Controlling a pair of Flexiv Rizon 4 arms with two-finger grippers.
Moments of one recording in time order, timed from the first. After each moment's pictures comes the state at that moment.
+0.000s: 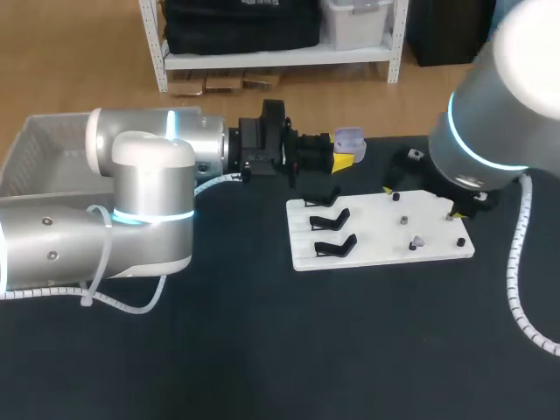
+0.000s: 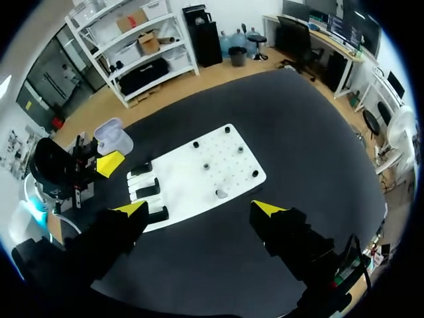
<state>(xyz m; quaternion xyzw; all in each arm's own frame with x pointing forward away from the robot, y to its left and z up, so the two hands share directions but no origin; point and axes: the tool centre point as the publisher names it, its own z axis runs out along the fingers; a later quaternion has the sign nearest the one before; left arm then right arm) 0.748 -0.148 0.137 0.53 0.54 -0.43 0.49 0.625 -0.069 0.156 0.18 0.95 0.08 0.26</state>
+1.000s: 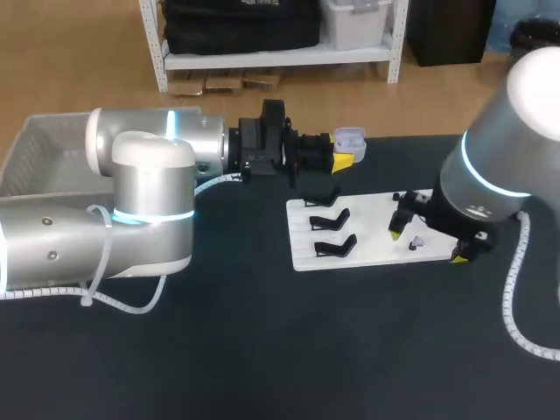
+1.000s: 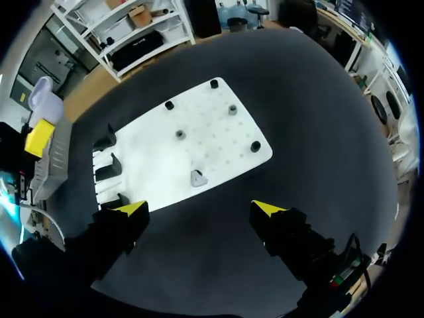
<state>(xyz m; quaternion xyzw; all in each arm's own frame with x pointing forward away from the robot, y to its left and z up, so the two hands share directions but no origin) 0.748 -0.148 0.137 0.53 0.54 -0.43 0.49 0.628 -0.088 0.054 0.18 0.97 0.09 0.16</state>
